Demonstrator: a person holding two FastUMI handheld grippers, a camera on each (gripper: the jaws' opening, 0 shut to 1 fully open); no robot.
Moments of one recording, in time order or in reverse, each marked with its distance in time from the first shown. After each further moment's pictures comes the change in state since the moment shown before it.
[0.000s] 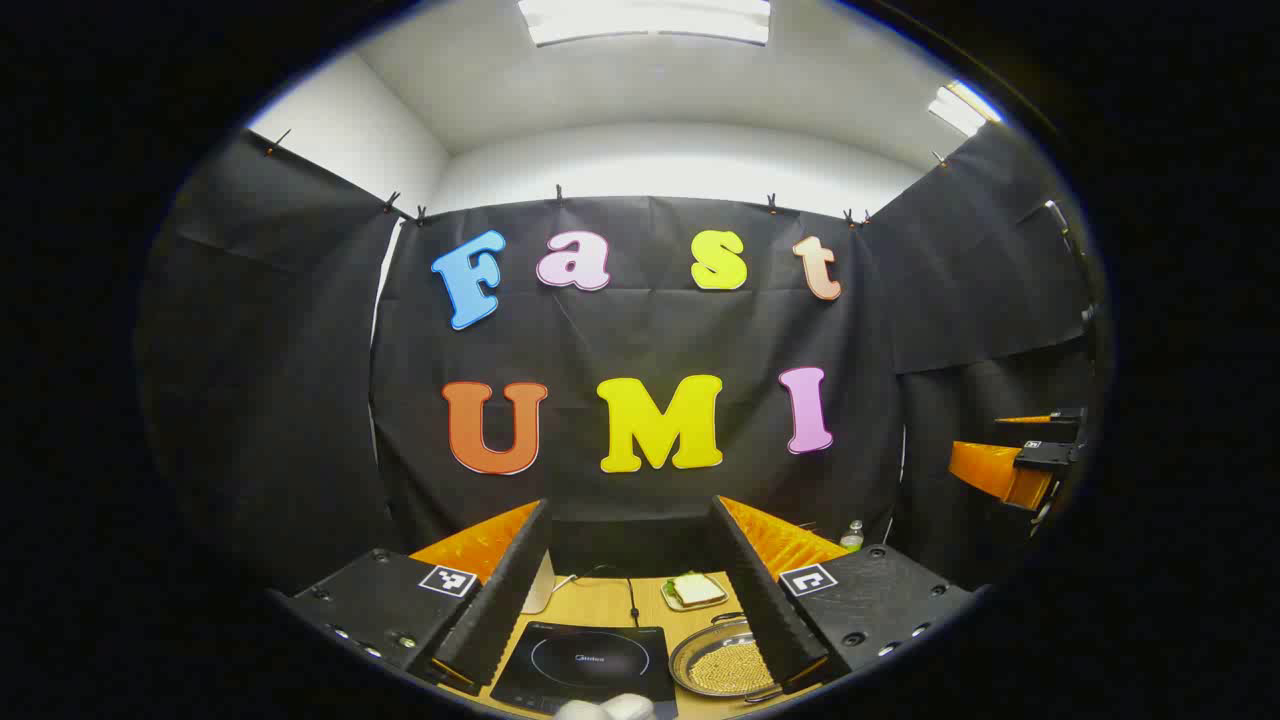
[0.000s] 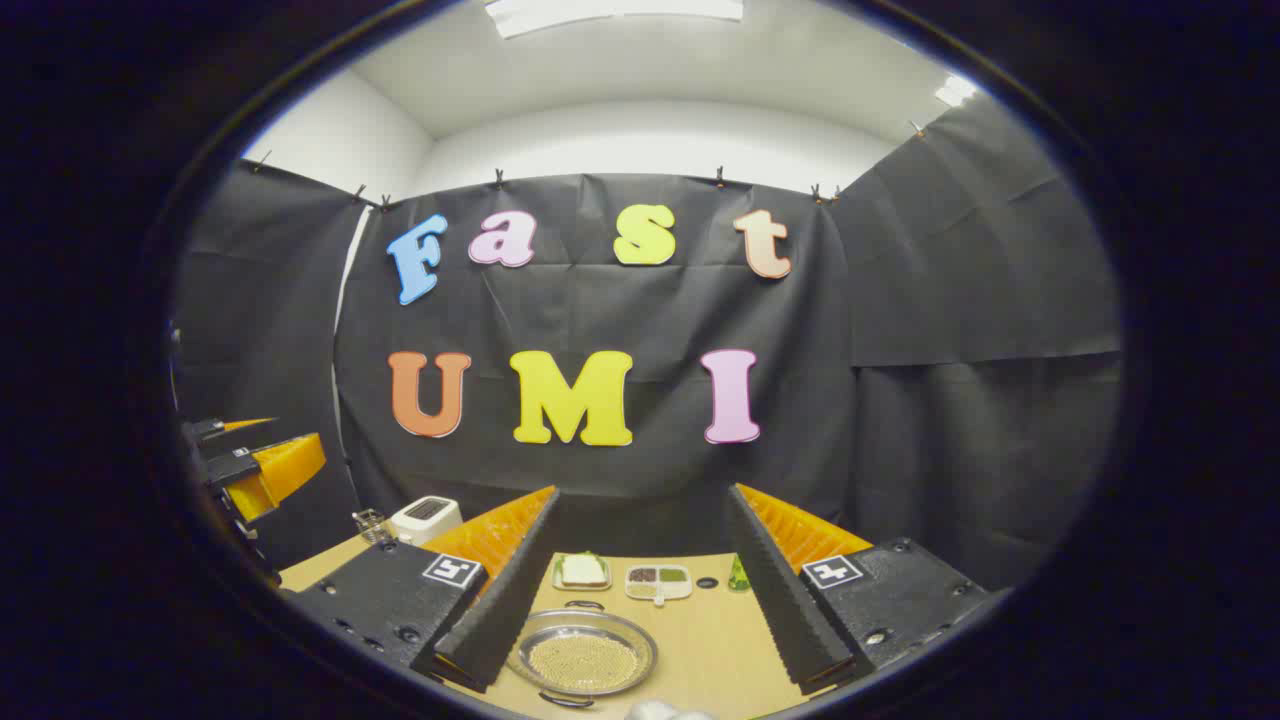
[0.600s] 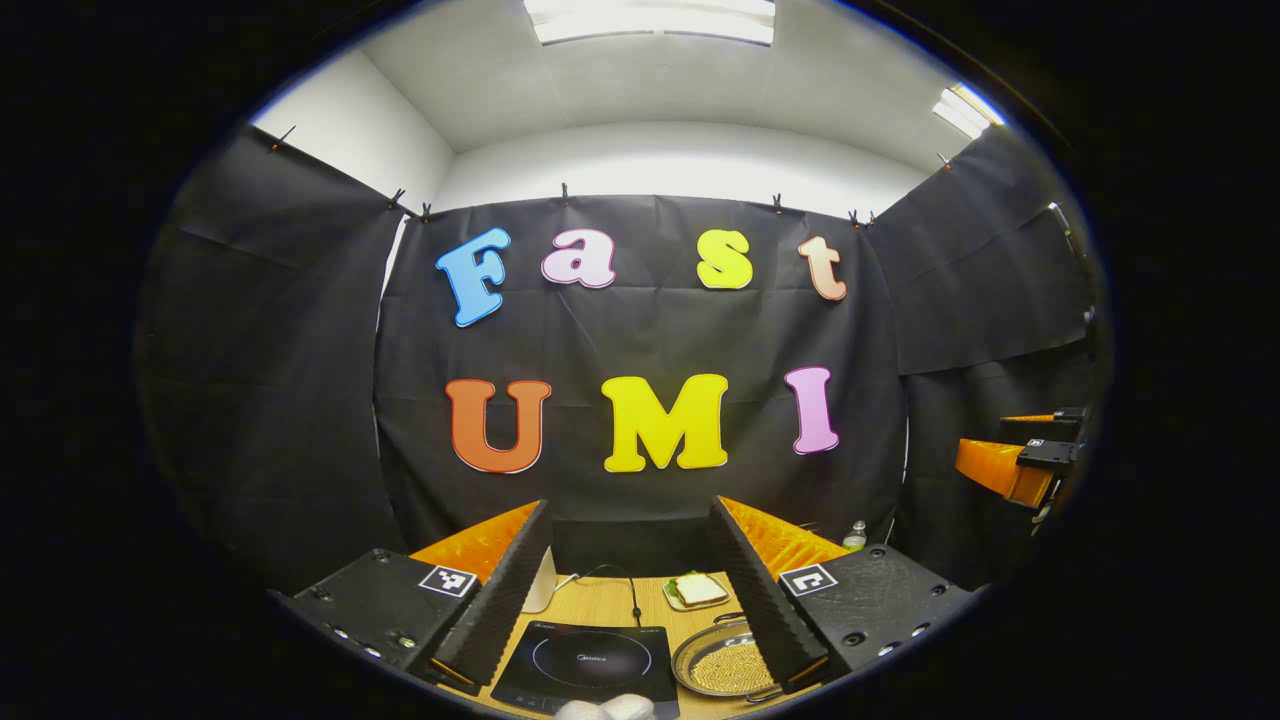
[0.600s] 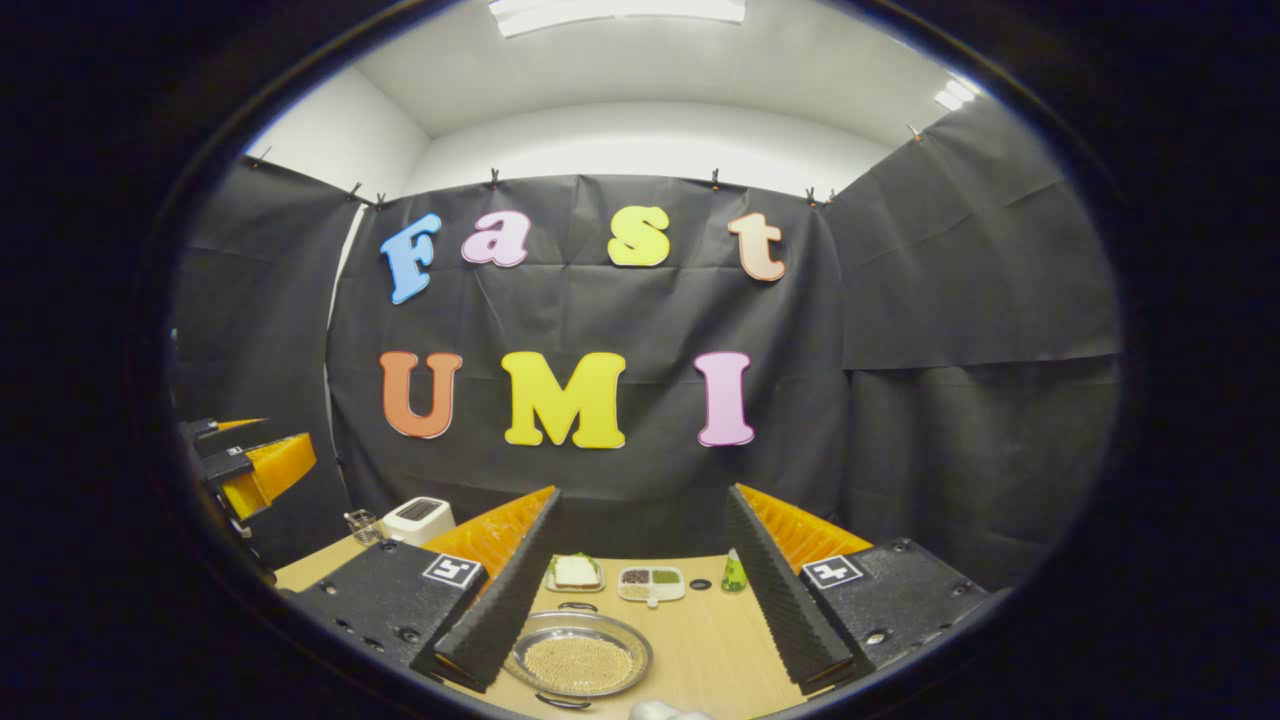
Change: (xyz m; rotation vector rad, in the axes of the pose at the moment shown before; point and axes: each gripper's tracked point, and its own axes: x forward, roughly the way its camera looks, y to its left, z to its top) left arm 0.001 0.007 -0.004 -0.008 0.005 0.015; right arm 0.003 0.002 -0.001 0.000 0.000 -0.021
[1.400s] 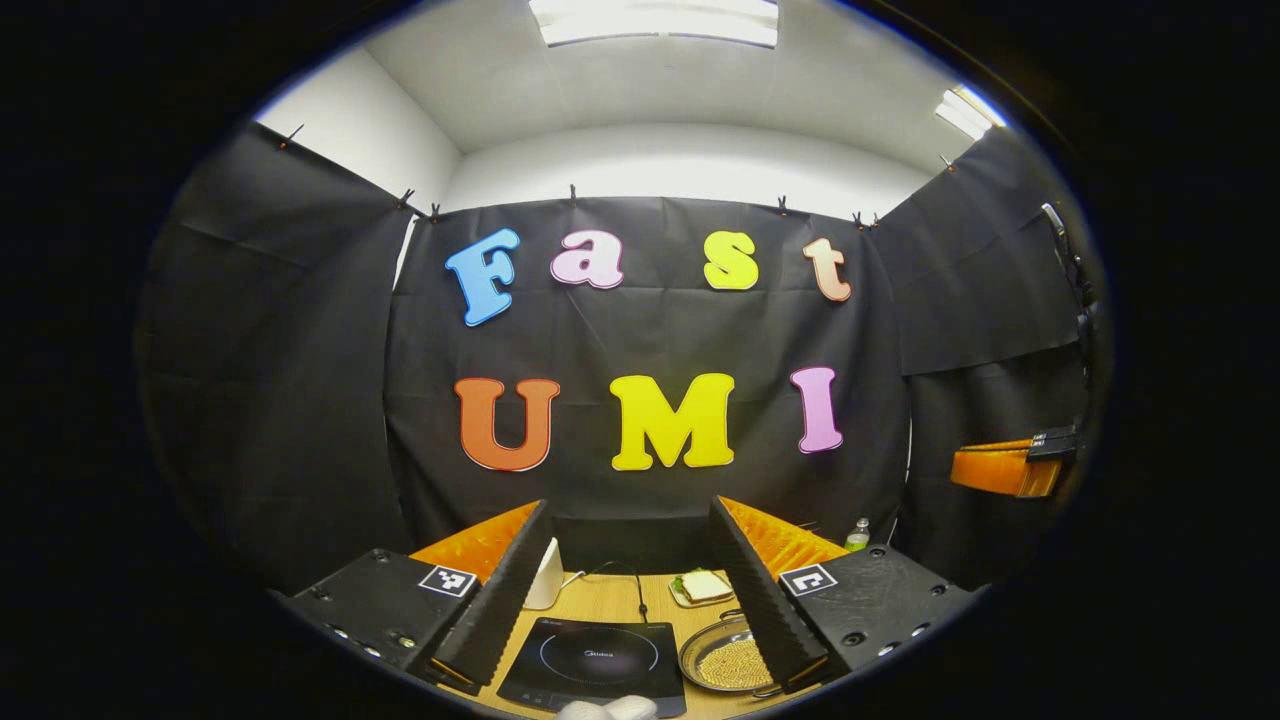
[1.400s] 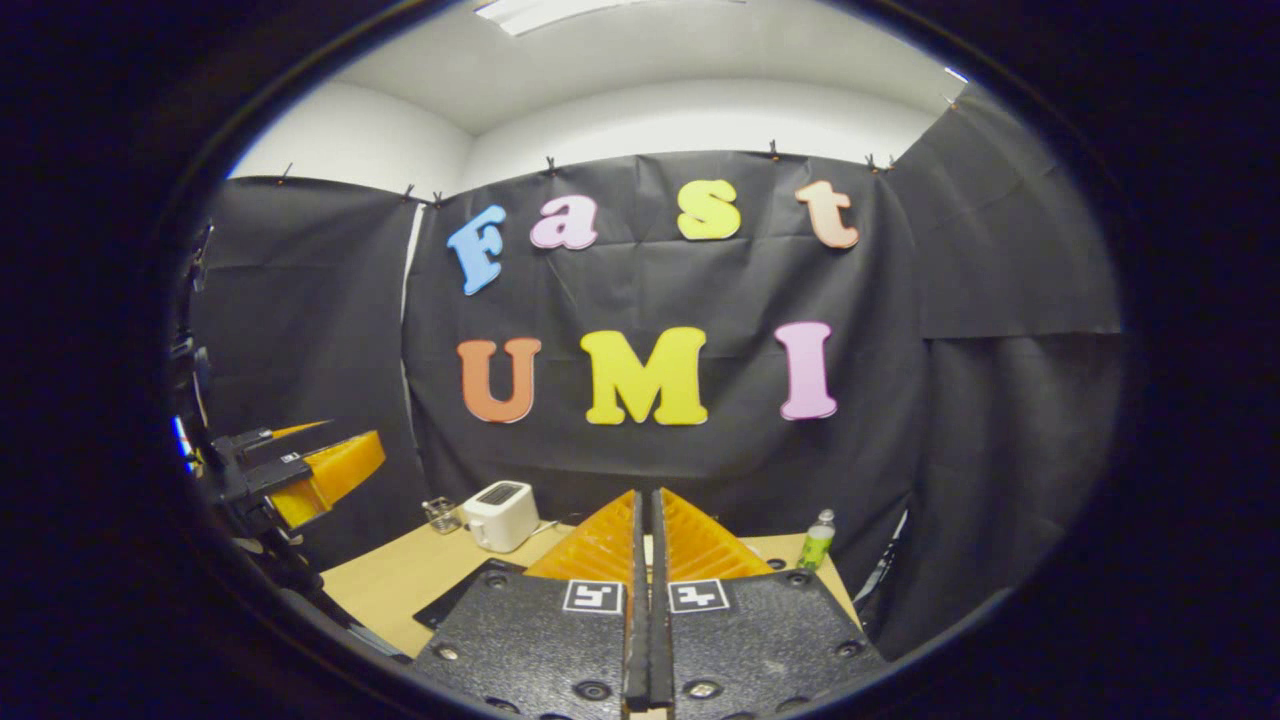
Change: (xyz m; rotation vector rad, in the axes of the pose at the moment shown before) left arm -0.014 0.014 -0.003 -0.004 -0.004 0.020; right arm -0.007 0.062 -0.024 0.039 0.114 0.264
